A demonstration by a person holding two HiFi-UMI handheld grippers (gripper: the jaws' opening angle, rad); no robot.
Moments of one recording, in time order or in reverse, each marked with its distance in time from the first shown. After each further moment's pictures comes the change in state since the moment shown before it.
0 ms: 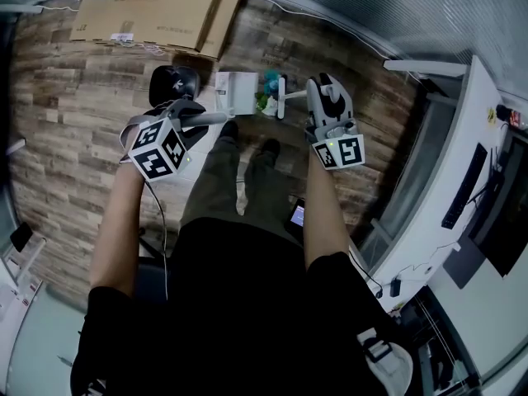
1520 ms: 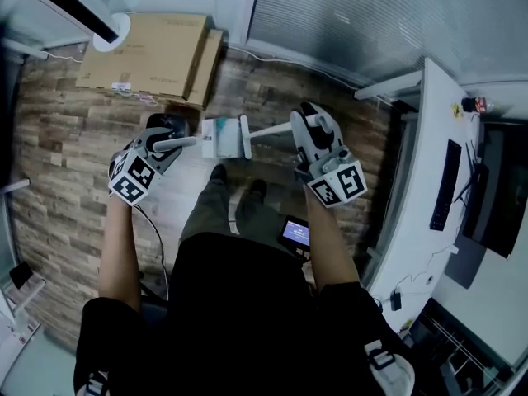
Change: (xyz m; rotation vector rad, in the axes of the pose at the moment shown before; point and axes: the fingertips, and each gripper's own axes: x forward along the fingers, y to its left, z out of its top) left arm -0.077 0.009 0.031 -0.105 -0.153 0.266; right arm -0.056 0.035 0.167 0.085 -0.094 0.095
